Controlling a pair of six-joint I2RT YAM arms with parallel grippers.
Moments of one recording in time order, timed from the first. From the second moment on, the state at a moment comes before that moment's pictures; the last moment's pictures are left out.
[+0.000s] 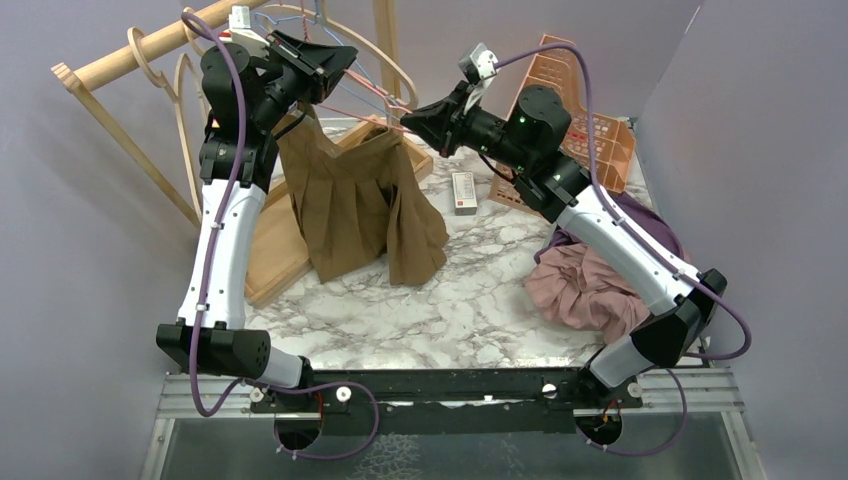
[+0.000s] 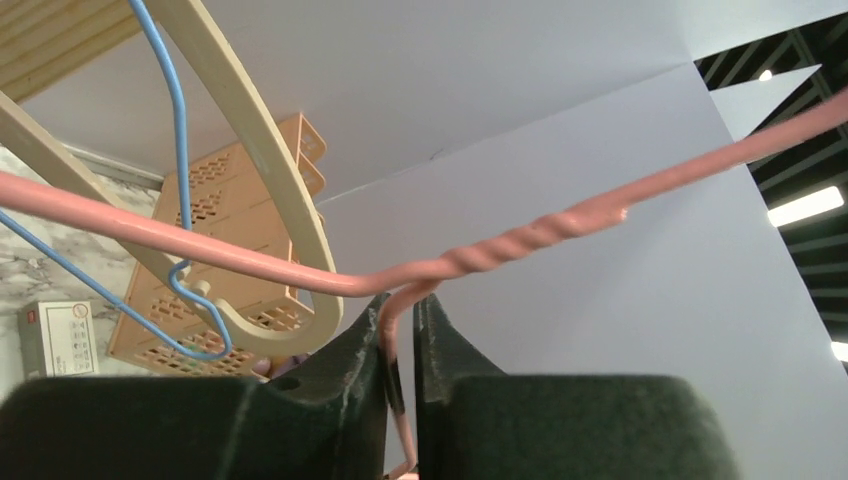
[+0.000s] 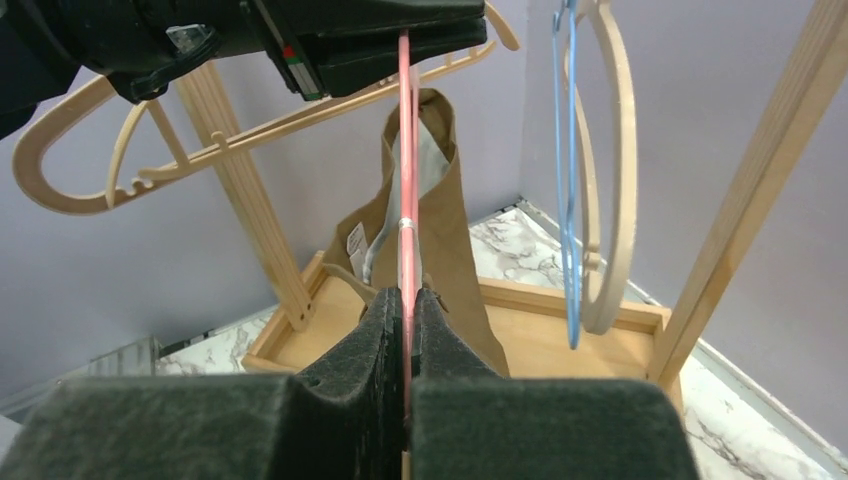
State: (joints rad) left arm -0.10 1.44 1.79 -0.22 0.44 -1.23; right arm 0.71 1.56 1.70 0.02 -0.38 0.09
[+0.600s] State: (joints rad) left arm -0.10 1.40 1.77 -0.18 0.35 -1.21; right arm 0.82 1.55 1.59 0.30 -0.16 0.15
